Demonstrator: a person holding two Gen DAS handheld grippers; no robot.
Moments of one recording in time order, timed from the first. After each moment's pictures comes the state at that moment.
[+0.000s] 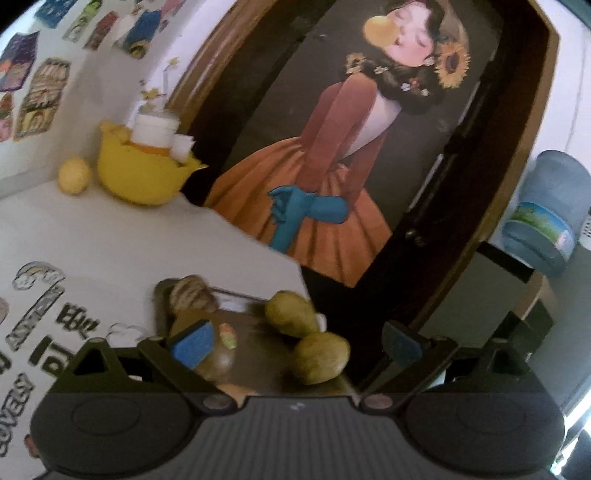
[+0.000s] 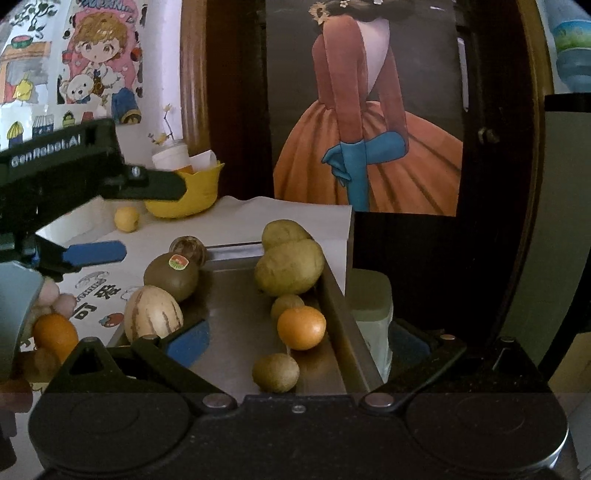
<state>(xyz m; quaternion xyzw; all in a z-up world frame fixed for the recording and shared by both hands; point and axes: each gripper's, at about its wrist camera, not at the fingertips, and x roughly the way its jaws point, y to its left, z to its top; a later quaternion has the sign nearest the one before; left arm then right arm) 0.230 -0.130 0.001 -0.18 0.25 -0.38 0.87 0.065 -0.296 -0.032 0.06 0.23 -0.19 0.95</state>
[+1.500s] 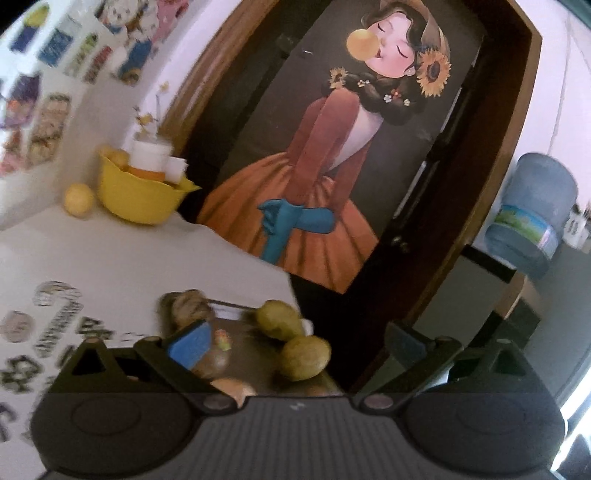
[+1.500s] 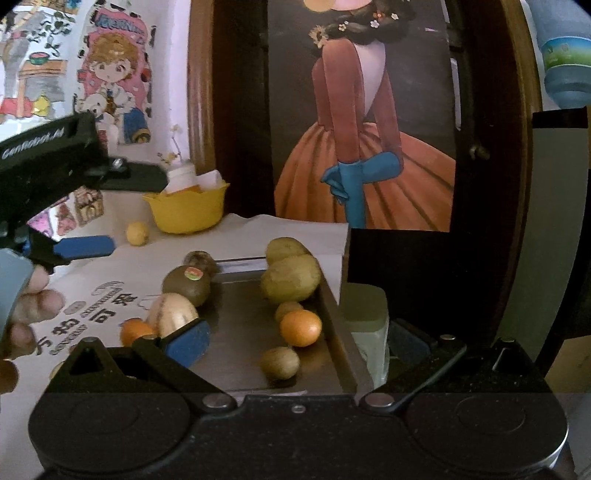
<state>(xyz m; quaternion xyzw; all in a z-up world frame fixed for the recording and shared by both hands) 0.194 -0.100 0.026 -0.17 0.23 -0.37 0.88 0.028 -0.275 -0.013 0.05 0.20 -0.19 0.96</state>
